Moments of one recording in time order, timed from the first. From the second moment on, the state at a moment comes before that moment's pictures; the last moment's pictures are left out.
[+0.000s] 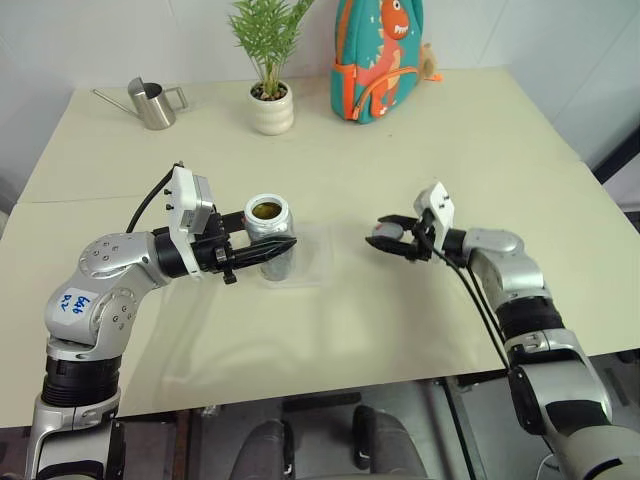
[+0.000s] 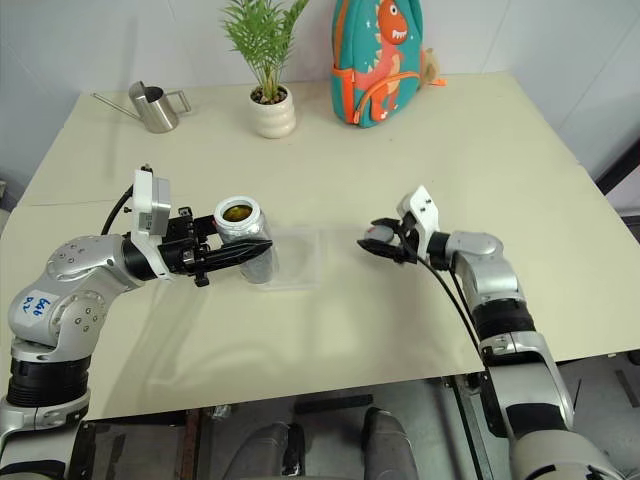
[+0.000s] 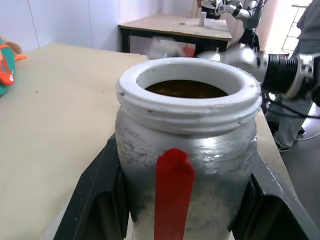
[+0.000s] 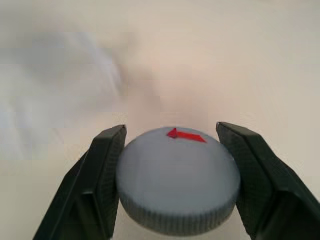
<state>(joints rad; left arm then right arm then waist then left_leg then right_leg) -0.47 0.64 0.15 -0.27 -0.65 0.57 -0.92 -0.79 -0.45 0.03 0.71 0.25 0.08 1.00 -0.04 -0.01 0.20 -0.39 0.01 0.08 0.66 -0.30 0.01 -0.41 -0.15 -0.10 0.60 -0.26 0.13</state>
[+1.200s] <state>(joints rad) -0.83 0.68 -0.15 0.27 0.03 -0.02 -0.79 -0.54 -0.62 -0.04 -0.06 0.44 0.42 1.09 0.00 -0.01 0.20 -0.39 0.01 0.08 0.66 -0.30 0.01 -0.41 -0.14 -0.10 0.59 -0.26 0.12</state>
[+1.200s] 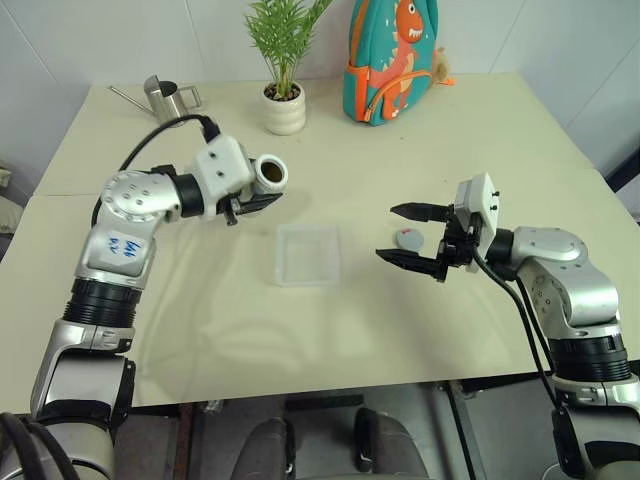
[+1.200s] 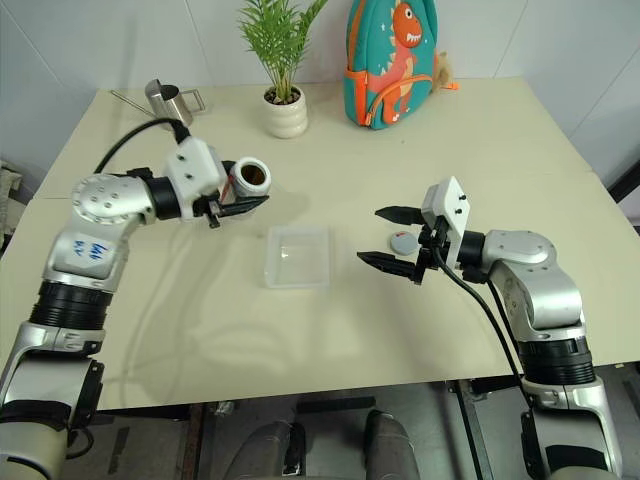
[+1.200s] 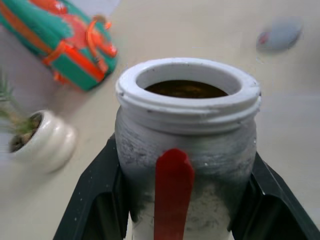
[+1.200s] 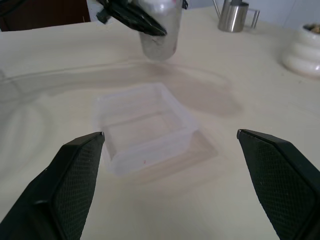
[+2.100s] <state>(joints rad) -1.00 0.82 -0.68 0.40 1.58 -0.46 0.73 -0.47 -0.57 -0.05 -0.11 0.51 0.47 0.99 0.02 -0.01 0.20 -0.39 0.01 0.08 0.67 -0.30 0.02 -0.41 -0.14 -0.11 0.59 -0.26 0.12</state>
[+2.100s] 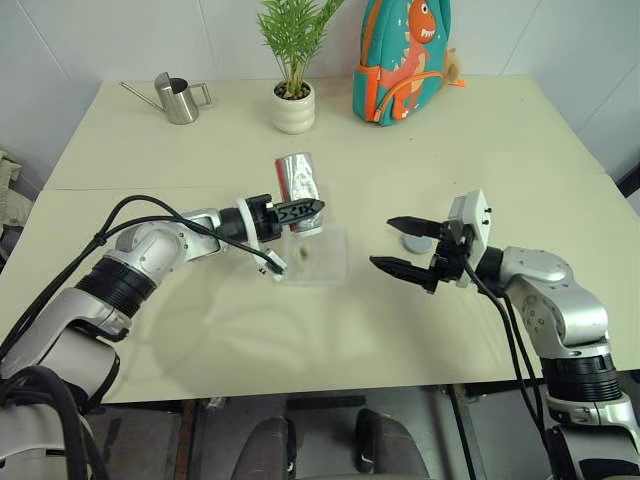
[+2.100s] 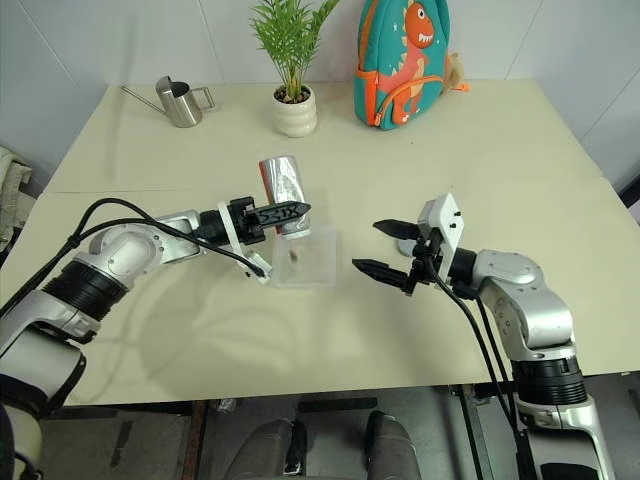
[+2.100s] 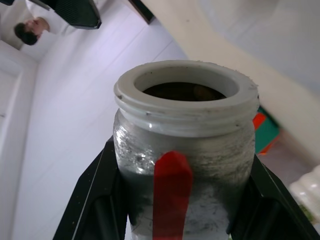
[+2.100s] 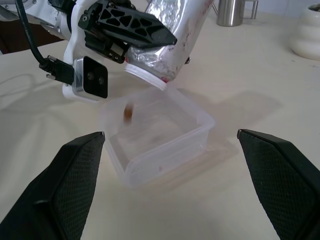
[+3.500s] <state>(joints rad) -0.56 0.67 0.38 0.36 -0.45 0.40 -0.29 -0.56 -0.54 0.00 0.09 0.42 0.27 1.13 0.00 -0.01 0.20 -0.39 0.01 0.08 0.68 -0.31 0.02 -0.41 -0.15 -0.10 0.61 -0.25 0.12</state>
